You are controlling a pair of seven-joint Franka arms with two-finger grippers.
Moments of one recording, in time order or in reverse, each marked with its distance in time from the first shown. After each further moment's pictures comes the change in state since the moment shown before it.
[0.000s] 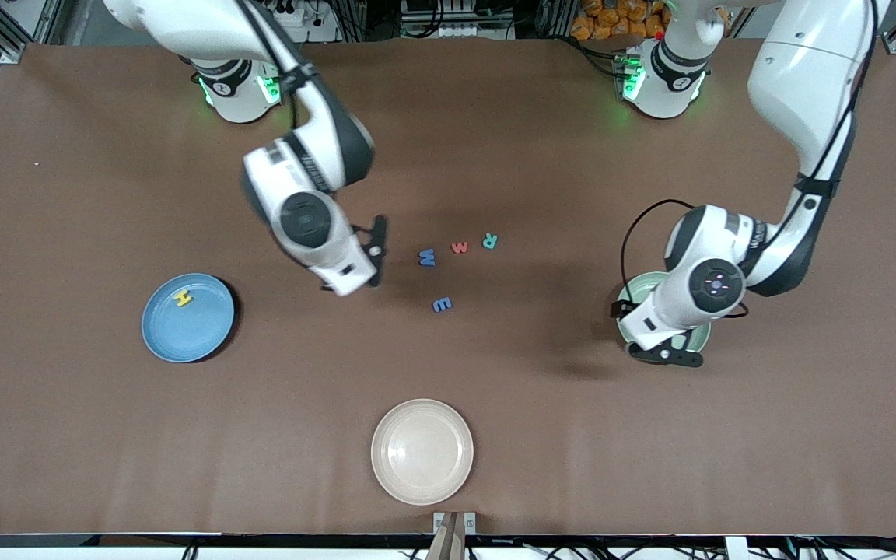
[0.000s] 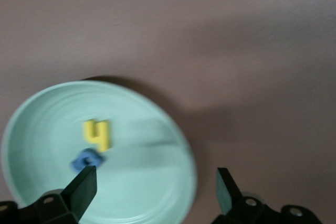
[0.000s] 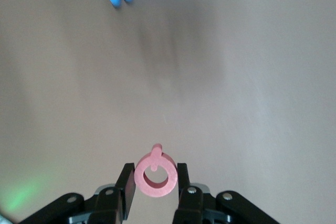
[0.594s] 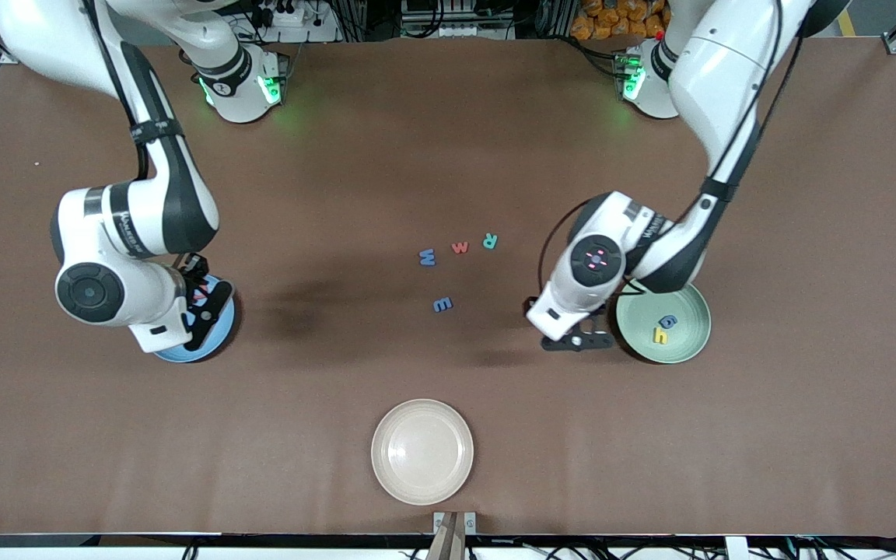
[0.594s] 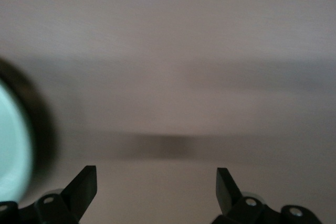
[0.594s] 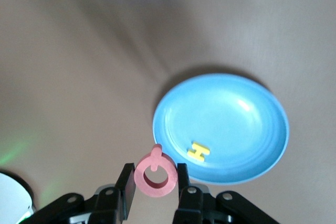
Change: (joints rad) left arm -0.252 0.073 -0.005 0.136 -0.041 0.000 -0.421; right arm -0.302 0.037 -0.017 0.018 -0.167 -0.078 0.070
